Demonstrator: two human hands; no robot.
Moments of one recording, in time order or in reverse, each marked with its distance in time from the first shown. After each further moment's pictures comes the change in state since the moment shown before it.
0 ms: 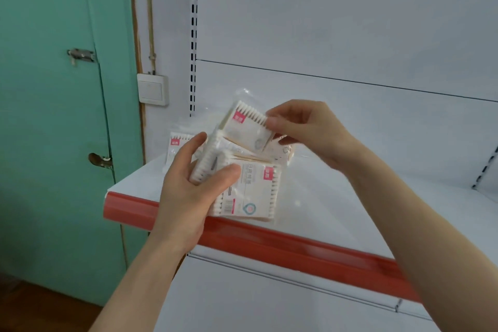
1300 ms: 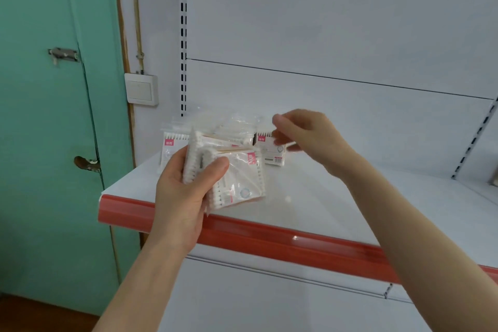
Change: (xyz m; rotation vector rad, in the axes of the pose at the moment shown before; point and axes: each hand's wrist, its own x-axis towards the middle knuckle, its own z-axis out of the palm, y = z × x) left_hand 0.004 -0.005 -0.006 -0.115 0.028 0.009; right_hand -0.010 0.013 0.002 -0.145 0.145 0.101
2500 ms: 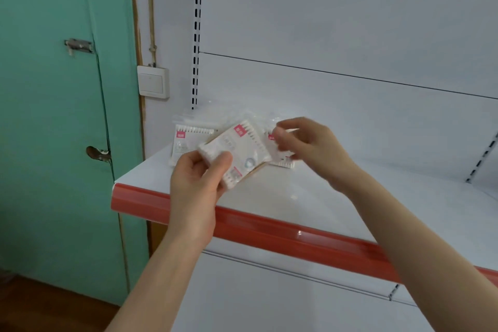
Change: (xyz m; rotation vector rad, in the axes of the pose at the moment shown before) left_hand 0.001 -0.009 0.002 0.008 0.132 -0.026; right_hand -0.013 0.012 0.019 0.012 -0.003 -0.047
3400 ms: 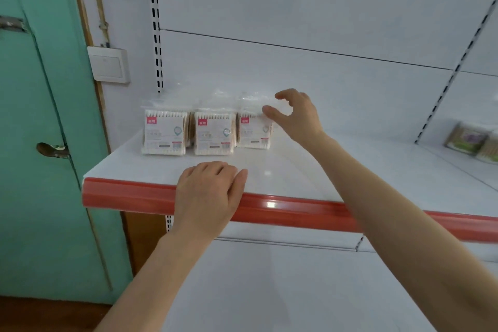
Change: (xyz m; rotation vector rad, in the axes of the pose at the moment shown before) left_hand 0.008 -0.052 -0.024 1.350 -0.342 0.875; right_hand 0.037 0.046 -0.012 -0.479 0.297 0.038
